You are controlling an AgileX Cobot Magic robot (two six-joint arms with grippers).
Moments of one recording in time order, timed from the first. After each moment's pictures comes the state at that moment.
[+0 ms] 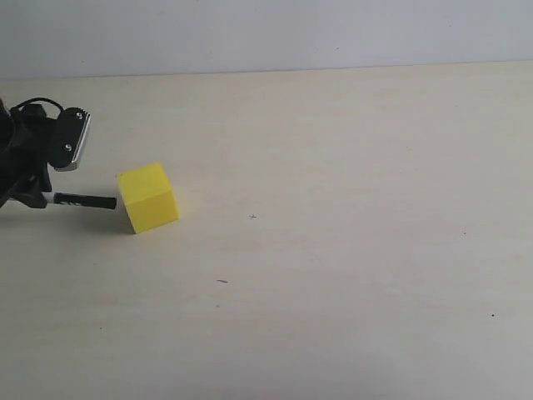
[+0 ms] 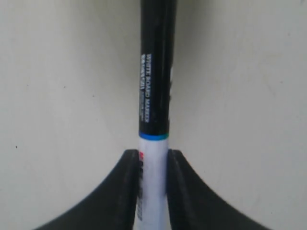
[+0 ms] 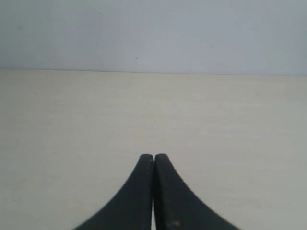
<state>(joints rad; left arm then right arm) -0.13 1.88 -1.12 0.07 0.73 1.46 0.25 0.01 -0.01 0.08 0.31 -0.05</state>
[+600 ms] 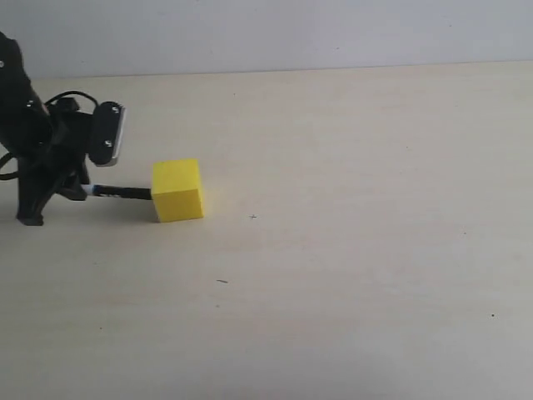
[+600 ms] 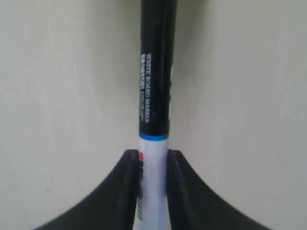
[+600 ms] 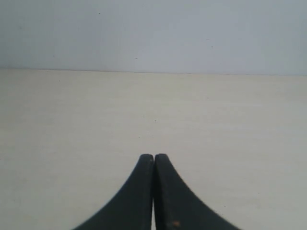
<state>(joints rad) -0.25 1.88 -1.12 0.05 0.66 1.37 0.25 0.01 -0.01 0.08 0.31 -0.05</state>
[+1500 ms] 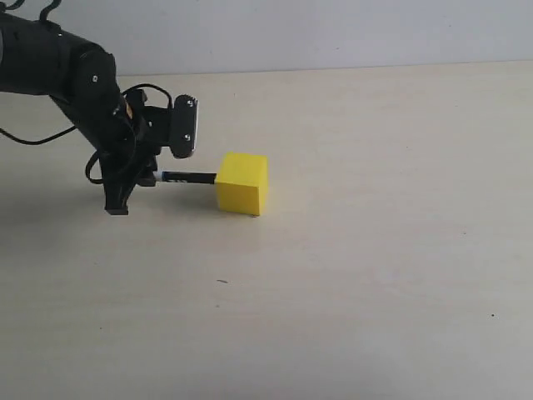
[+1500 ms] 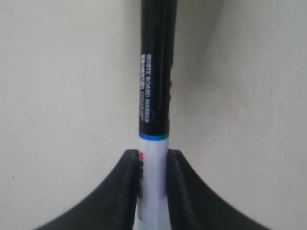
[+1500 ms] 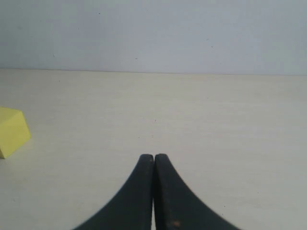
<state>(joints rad) -0.44 2.00 -1.25 0.14 0.59 1.11 0.25 0.01 -0.01 0.08 0.31 -0.05</state>
